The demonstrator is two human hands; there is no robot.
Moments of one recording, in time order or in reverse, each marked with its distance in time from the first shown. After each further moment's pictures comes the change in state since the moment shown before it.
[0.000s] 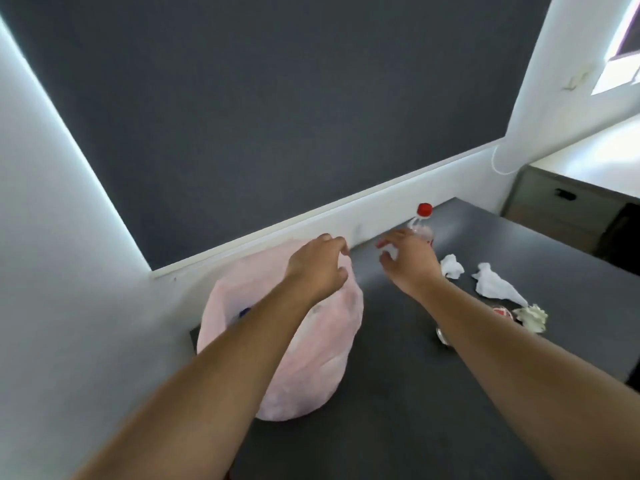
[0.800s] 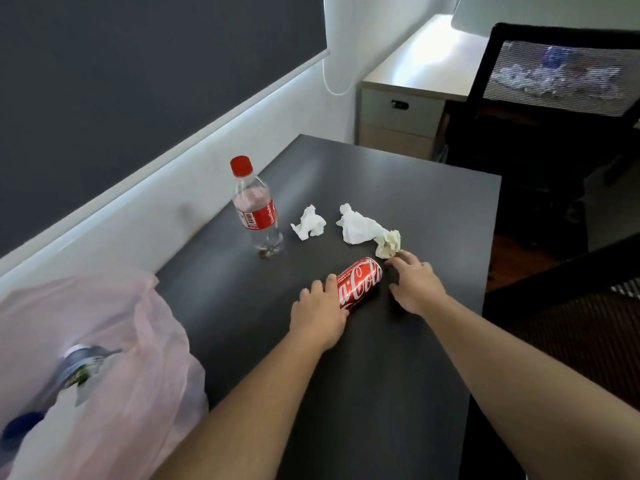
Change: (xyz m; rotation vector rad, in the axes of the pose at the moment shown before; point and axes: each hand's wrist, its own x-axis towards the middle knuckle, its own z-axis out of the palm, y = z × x) left_hand 0.059 0.155 0.261 0.032 -0.515 0.189; right_hand -0.075 0.300 0.025 -0.182 -0.252 0.768
